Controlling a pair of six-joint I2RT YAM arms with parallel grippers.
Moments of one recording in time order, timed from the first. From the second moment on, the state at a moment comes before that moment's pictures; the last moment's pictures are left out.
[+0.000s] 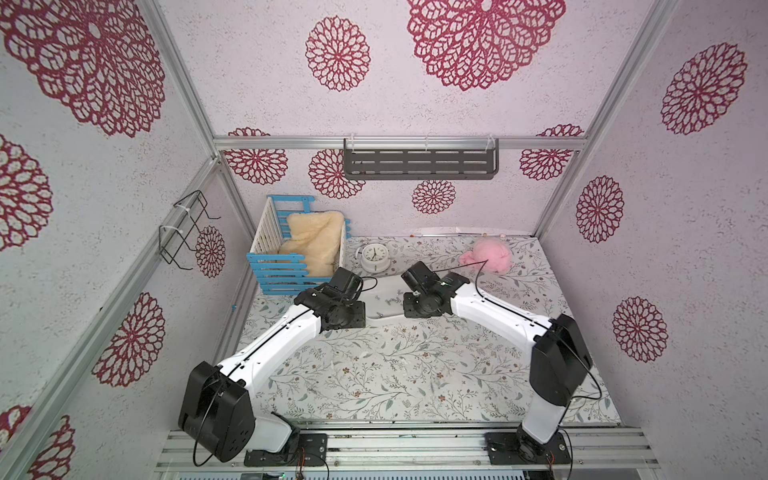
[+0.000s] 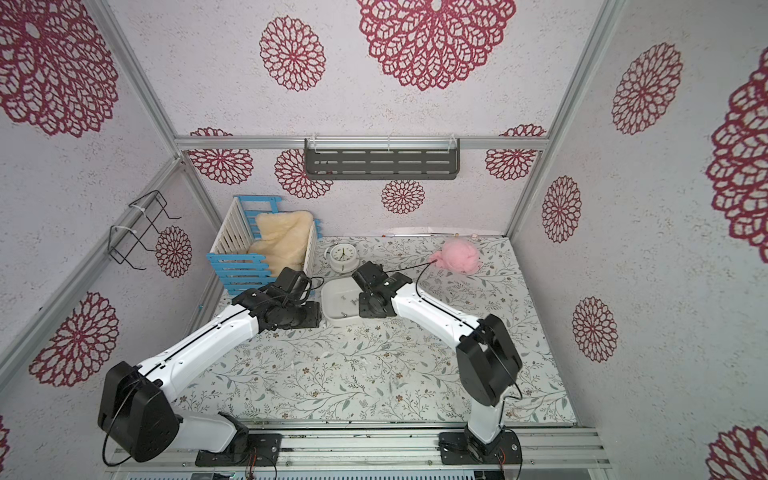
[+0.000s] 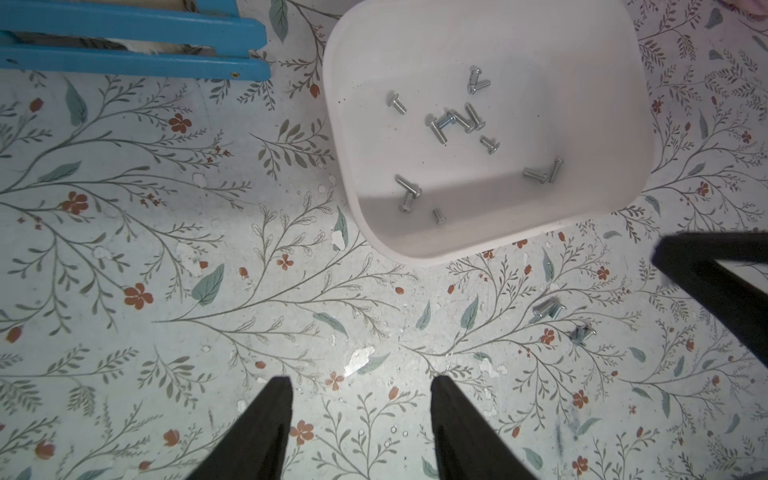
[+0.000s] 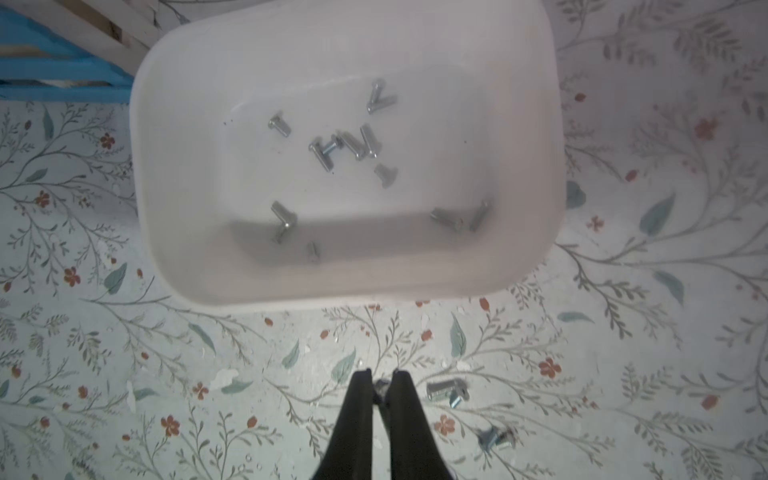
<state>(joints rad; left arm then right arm) -0.51 1.41 1.13 -0.80 -0.06 -0.52 0.69 1.87 1.56 -0.82 0.12 0.60</state>
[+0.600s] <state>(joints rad) -0.51 1.33 1.13 -0.86 -0.07 -0.55 0.57 2.34 2.06 -0.95 0.12 0.53</state>
